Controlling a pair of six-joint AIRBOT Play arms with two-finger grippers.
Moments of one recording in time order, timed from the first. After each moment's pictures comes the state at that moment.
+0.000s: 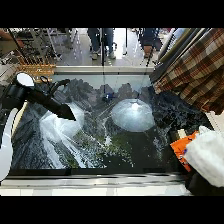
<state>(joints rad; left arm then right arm) -0.04 -1.67 1.80 0.82 -1.81 -1.17 -1.56 -1.02 1.16 -1.30 1.77 1.55</state>
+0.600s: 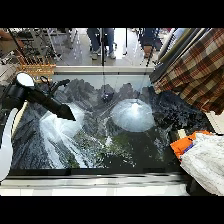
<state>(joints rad) -0.04 -1.67 1.80 0.88 -1.79 -1.18 -1.57 -1.12 1.18 -1.04 1.39 1.42</state>
